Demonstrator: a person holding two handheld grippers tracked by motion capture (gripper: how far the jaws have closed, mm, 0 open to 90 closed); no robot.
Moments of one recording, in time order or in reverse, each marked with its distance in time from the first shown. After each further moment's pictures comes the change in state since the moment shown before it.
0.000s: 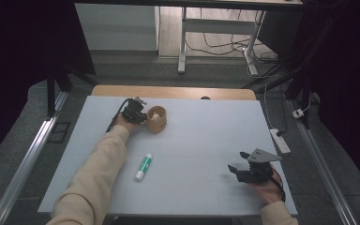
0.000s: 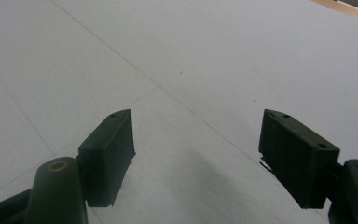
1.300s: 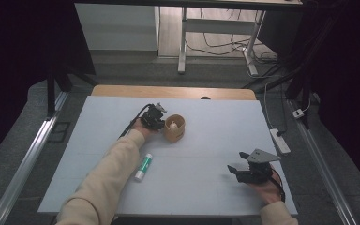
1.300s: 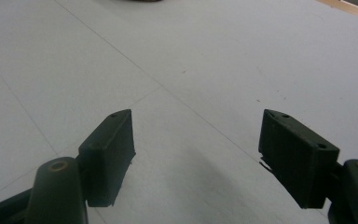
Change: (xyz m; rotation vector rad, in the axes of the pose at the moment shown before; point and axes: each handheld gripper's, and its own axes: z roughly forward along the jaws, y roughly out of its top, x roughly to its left) left arm -0.063 0.024 0.017 0.012 -0.071 0.161; right arm 0.001 0.000 0.001 0.000 0.009 -0.002
